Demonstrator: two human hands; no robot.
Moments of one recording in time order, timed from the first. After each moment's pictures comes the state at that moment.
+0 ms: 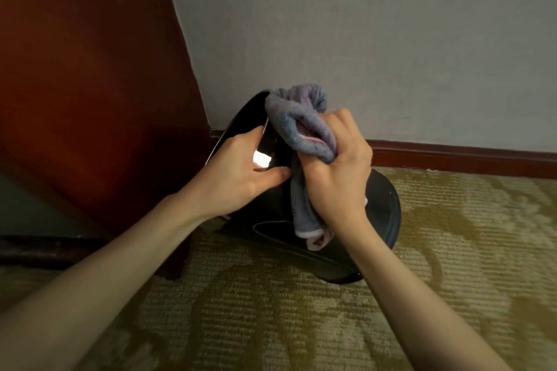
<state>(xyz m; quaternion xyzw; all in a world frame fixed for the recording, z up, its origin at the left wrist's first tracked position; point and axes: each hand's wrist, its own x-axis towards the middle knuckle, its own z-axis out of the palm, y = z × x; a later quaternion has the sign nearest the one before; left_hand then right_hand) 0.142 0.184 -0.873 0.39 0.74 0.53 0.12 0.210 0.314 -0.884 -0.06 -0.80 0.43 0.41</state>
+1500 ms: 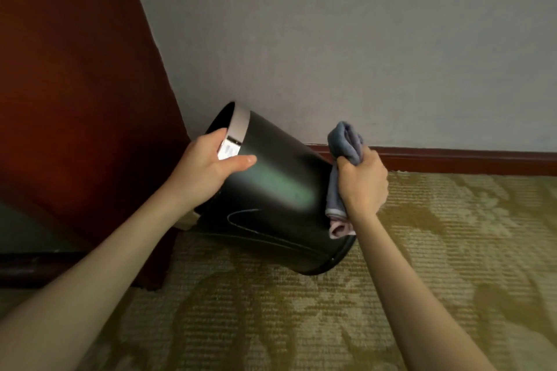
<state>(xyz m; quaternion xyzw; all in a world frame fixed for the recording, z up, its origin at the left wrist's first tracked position) 0.137 0.186 -0.868 0.30 0.78 0.53 0.13 0.216 0.409 -0.947 -0.42 -0.79 0.32 0.32</state>
